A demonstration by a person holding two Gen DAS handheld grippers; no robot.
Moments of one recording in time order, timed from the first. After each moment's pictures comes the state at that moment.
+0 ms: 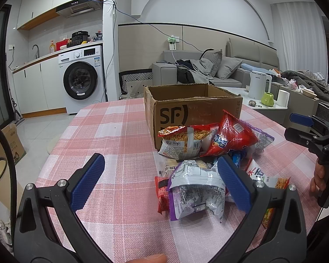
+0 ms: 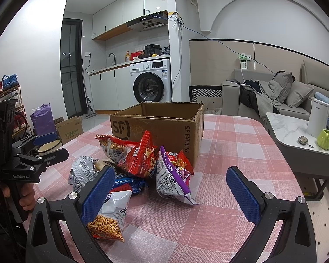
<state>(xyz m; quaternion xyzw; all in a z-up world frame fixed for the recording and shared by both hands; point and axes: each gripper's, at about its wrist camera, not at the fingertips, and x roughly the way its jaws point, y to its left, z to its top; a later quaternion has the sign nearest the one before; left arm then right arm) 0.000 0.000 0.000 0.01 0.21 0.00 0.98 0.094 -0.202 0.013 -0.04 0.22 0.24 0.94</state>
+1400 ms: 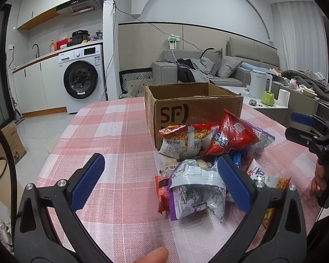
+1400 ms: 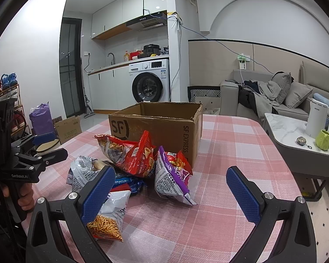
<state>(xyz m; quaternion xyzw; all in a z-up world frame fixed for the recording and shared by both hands) -0.001 0.000 0.000 0.01 0.21 0.00 0.98 0.094 -0.201 0.015 -0.04 0.22 0.24 0.95</state>
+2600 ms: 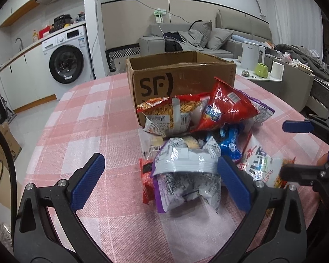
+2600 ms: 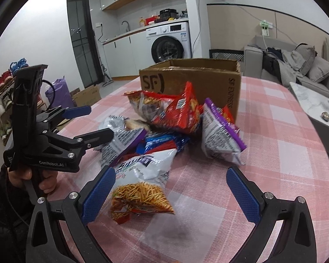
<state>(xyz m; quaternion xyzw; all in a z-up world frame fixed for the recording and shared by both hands) 0.036 -0.020 -0.021 0.03 0.31 -0.04 0.95 0.085 -0.156 -0.017 -0.05 0.35 0.31 0.88</state>
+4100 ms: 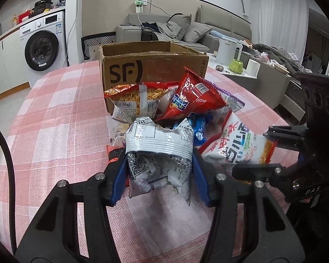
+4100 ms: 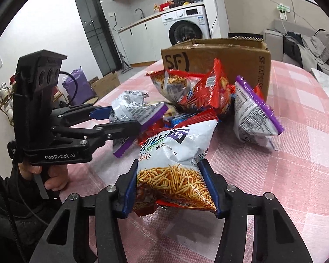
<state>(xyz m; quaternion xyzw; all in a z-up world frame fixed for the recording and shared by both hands) 0.032 -0.023 -0.025 -0.02 0.34 -0.13 0.93 0.091 -0.144 -0.026 -0.03 0.39 0.37 0.84</state>
